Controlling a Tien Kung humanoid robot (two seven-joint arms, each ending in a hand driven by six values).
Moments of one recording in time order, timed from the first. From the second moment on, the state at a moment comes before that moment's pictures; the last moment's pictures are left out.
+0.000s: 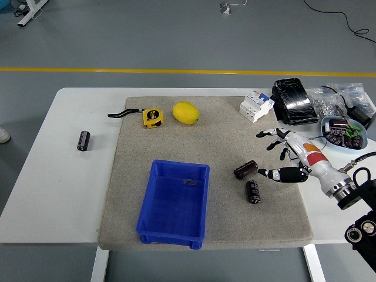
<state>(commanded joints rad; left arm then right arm) -0.23 0.16 -0.41 -0.29 1.07 0.12 0.25 0.24 -0.36 1.09 1.44 -1.94 -0.12 0.17</state>
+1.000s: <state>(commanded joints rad) -0.22 0.16 -0.42 -0.29 1.08 0.12 0.26 0.24 -0.41 0.96 1.52 -2.24 0.03 0.09</state>
